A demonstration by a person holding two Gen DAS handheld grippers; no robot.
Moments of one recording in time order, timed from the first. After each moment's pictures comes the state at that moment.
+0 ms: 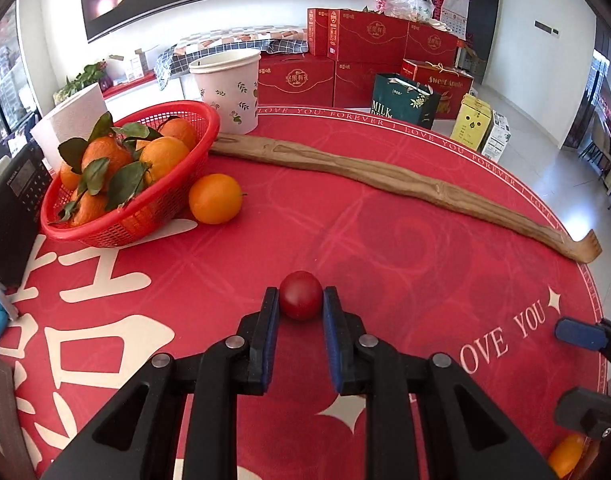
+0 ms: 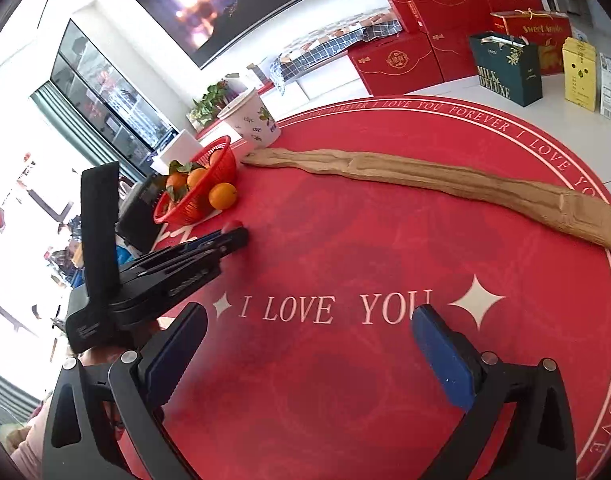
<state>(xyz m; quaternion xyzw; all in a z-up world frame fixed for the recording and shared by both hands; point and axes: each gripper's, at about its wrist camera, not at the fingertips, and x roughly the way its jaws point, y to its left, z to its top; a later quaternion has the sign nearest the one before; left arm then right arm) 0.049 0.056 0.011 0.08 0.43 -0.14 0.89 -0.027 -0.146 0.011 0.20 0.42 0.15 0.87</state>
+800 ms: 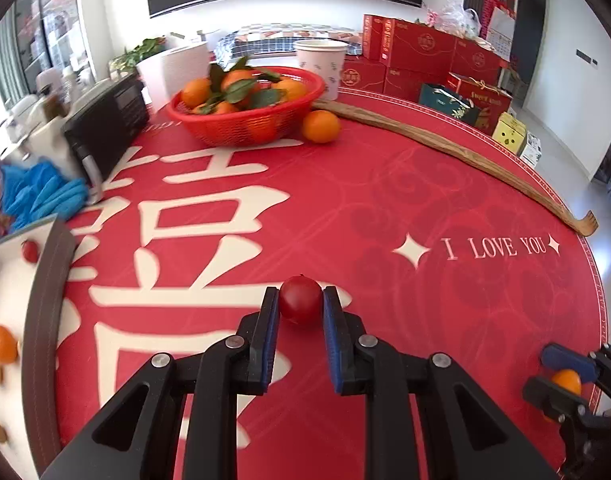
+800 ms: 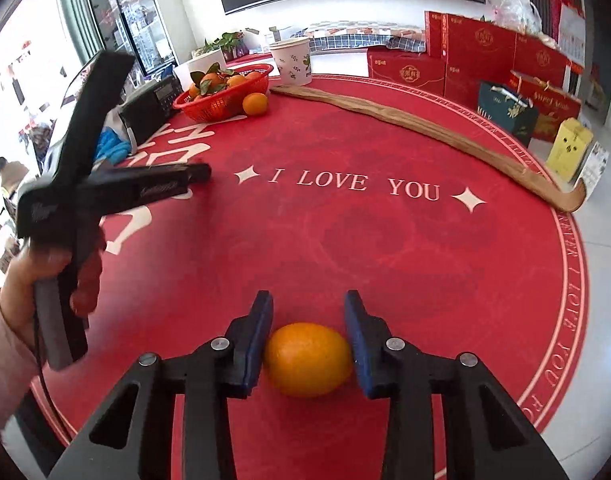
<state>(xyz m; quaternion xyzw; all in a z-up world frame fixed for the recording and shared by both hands) -0.049 0.133 0.015 0.03 0.44 -0.06 0.90 -0.102 -0.082 0.005 0.06 0.45 0.14 0.88</state>
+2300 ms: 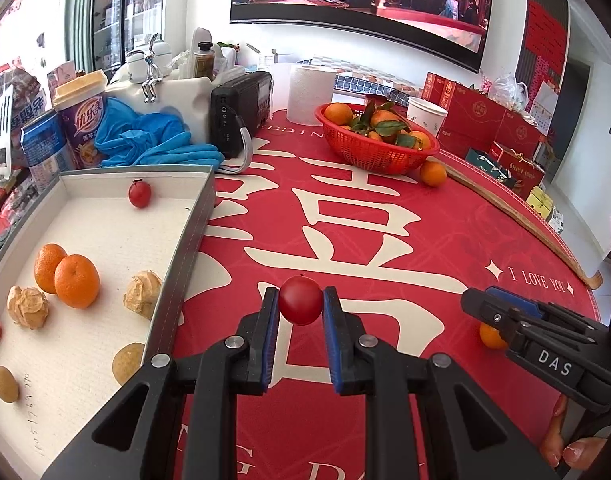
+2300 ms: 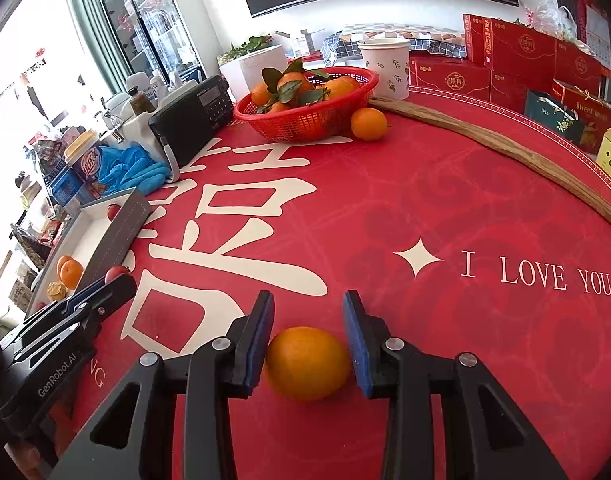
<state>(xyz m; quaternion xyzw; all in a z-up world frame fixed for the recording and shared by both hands) -0.090 0.248 0.020 -0.06 0.38 0.01 0.92 -0.037 0.048 0.003 0.06 0.43 0.17 0.89</state>
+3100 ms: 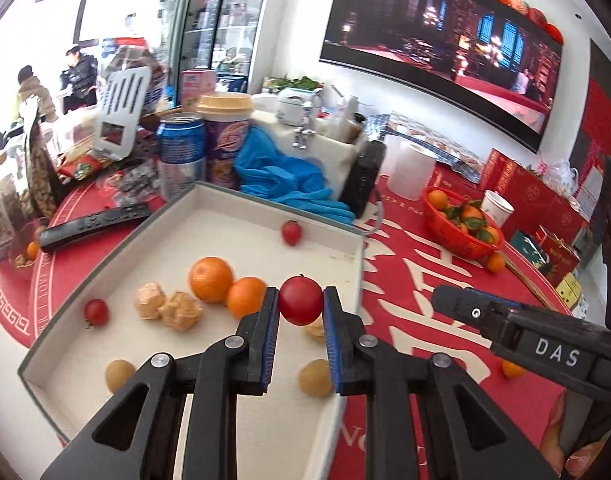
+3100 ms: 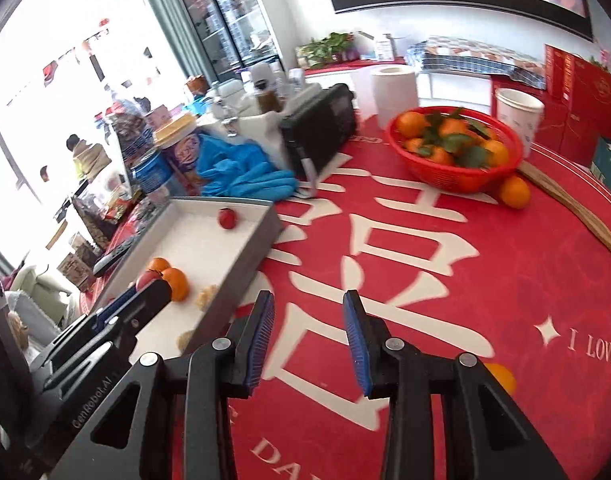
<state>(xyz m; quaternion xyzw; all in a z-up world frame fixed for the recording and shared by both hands) -0.144 0.350 0.060 -0.15 0.30 0.13 0.93 -0.041 0.176 0.063 0.01 0.42 0.31 0.86</state>
